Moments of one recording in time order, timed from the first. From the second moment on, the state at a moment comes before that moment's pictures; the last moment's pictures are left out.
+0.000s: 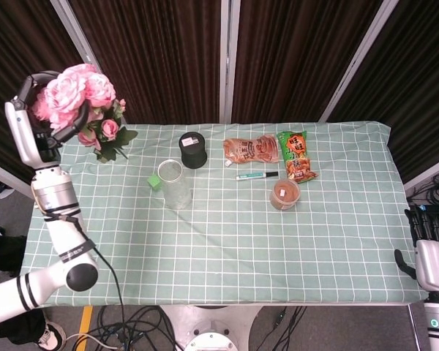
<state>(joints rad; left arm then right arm) -0.69 -1.44 -0.81 -1.83 1.00 1.55 -0.24 0.06 -1.13 0.10 -1.62 -1.36 1.45 -0.16</state>
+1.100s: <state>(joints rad) -0.87 -1.65 -0.73 -1.61 1.00 1.44 -0.34 0.06 -1.14 0.11 -1.55 -1.30 1.41 -0.10</state>
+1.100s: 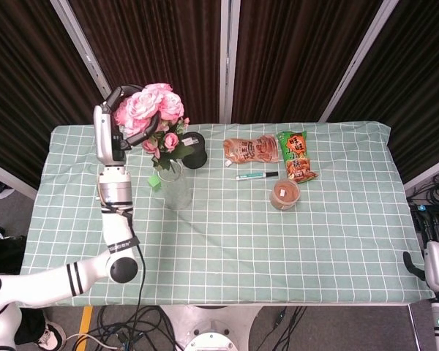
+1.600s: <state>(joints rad) -0.83 -1.75 -0.64 -1.47 1.02 1.40 -0.45 0.06 -1.15 0.11 -1.54 -1.29 1.39 -0.08</state>
